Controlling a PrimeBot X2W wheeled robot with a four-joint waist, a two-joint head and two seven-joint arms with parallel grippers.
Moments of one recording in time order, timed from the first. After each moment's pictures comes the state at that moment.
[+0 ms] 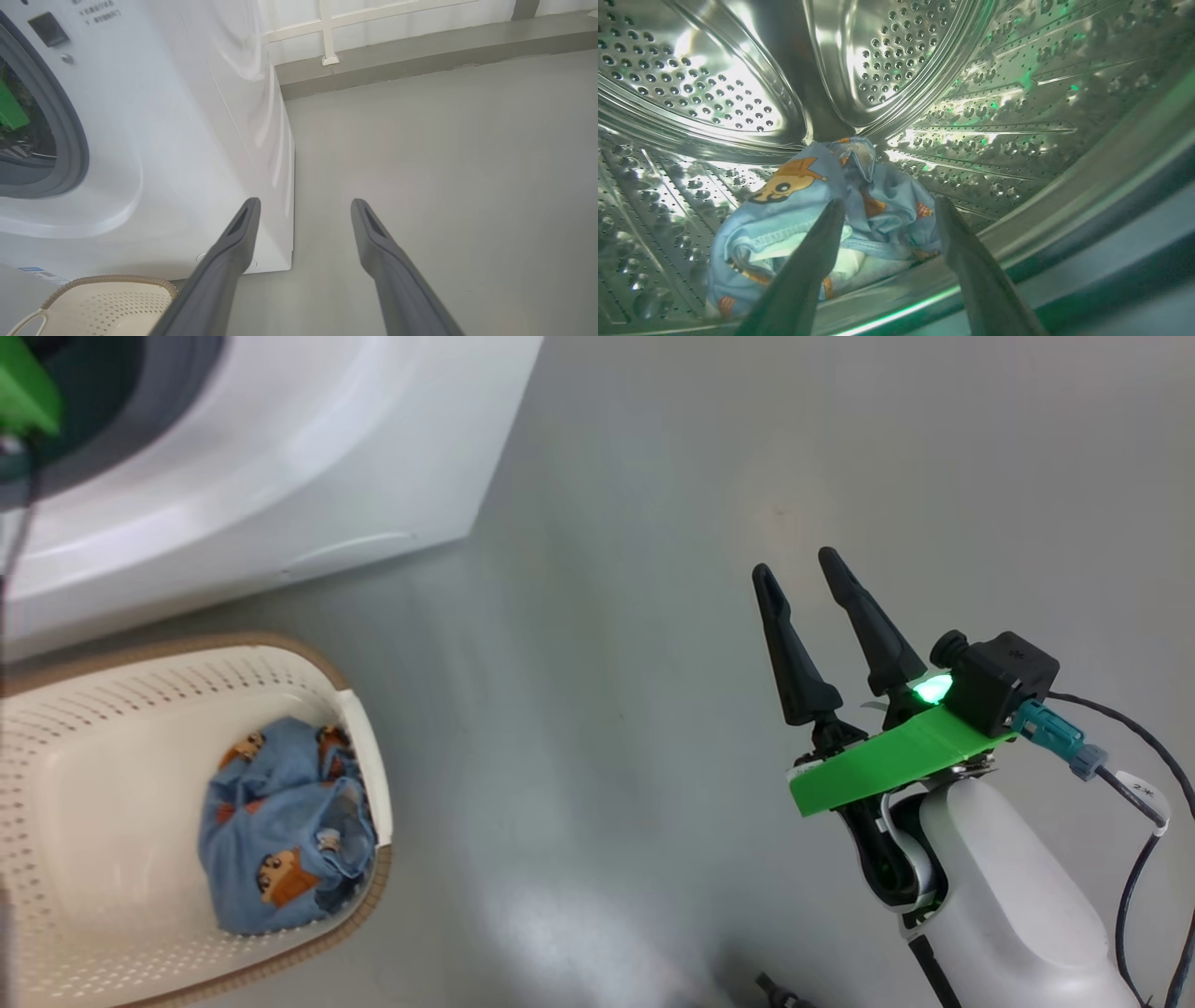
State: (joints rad) left arm -1.45 0.34 -0.28 1.29 -0.35 -0.10 -0.16; right arm -0.46 -0.05 0.29 0.30 0.46 0.13 -0.25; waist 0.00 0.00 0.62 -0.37
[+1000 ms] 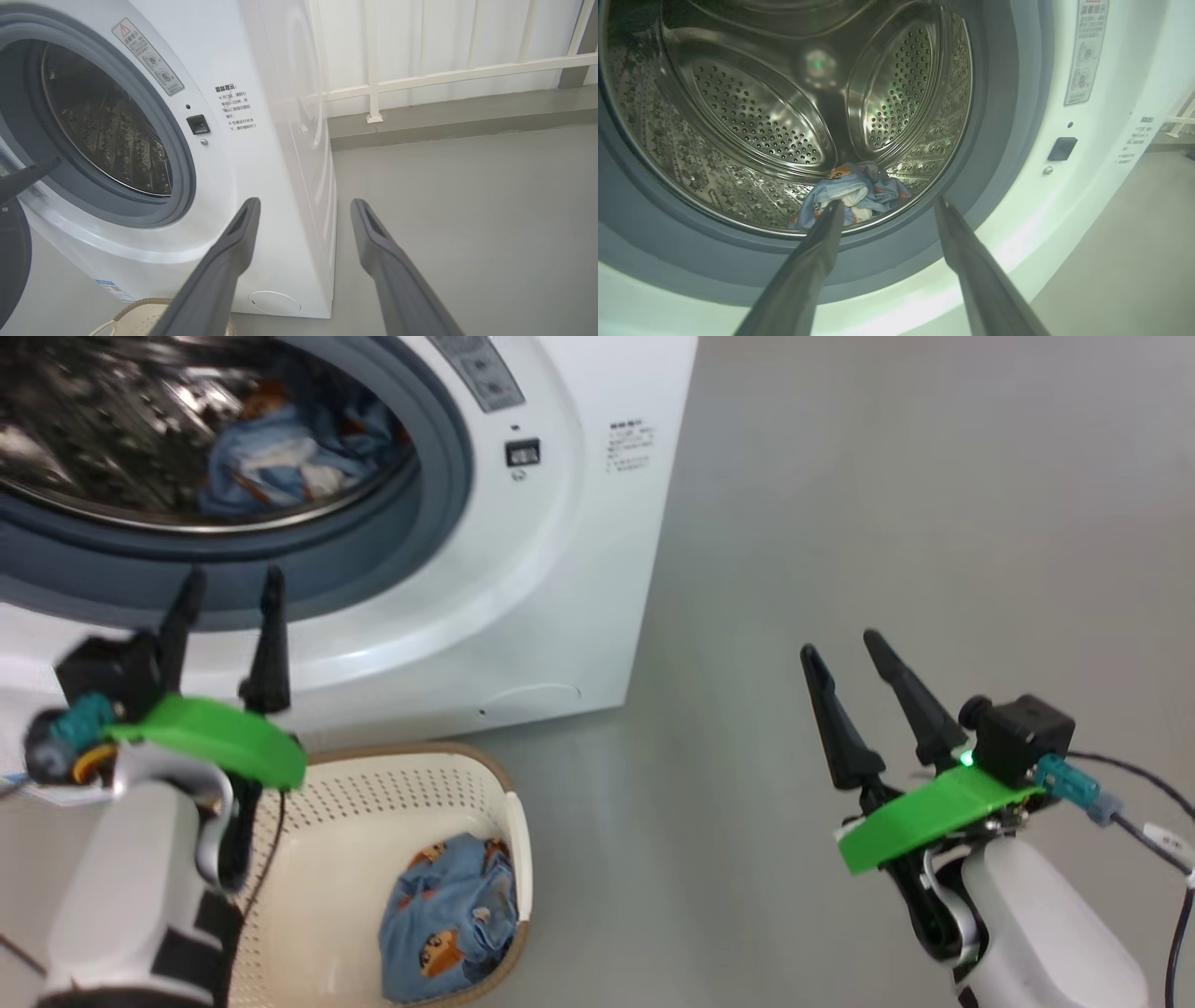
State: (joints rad) left arm -0.70 0.23 -0.19 0.74 -0.39 -0.08 -0.26; right arm -0.38 -0.13 0.29 0.37 0.47 0.13 -0.25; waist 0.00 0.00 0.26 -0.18
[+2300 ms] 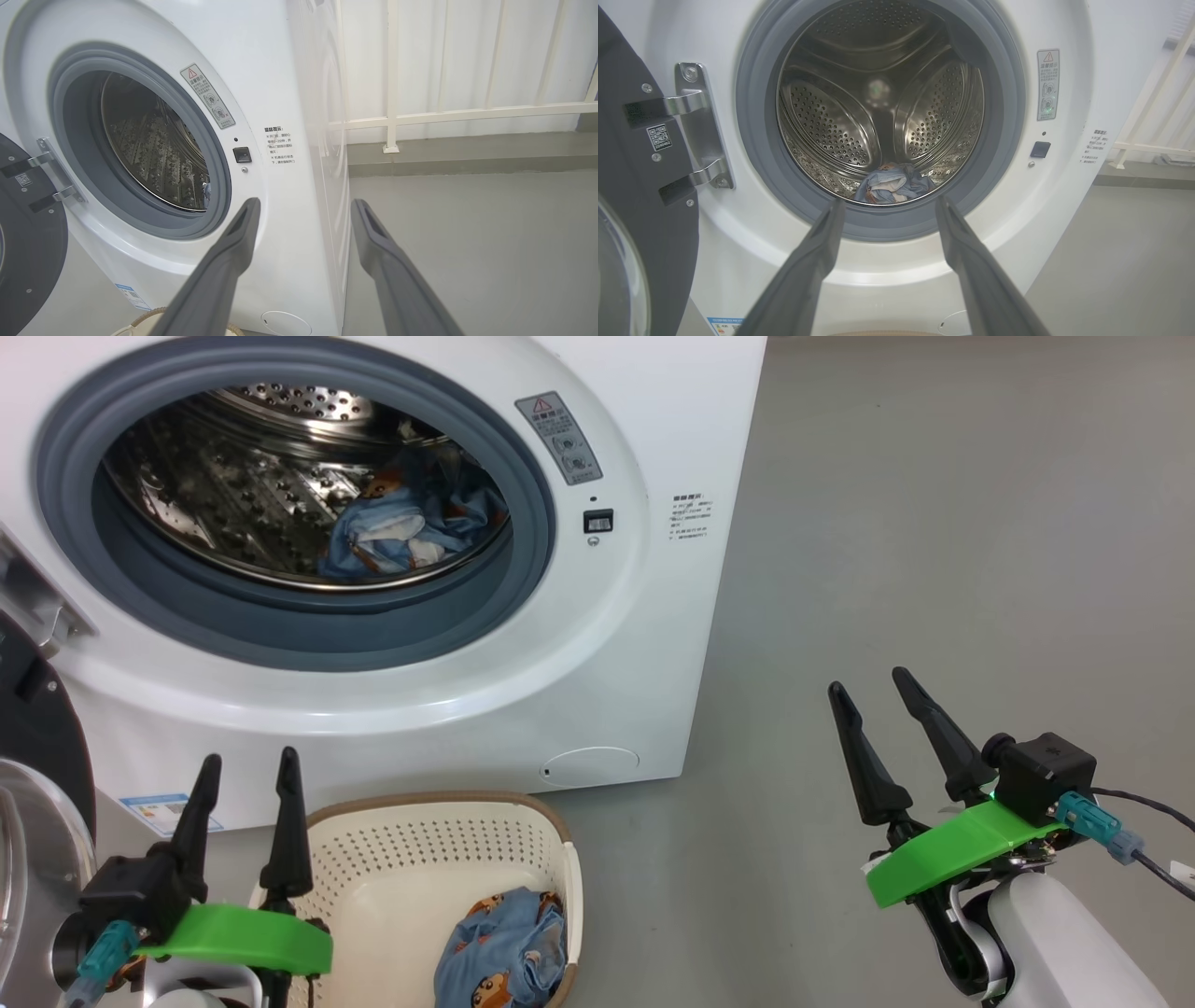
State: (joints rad) left arm -0.22 0.20 -0.13 0.31 -0.40 0.06 -0.26; right arm -0.29 -0.17 0.26 0.34 0.43 0.13 -0.25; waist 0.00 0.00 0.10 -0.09
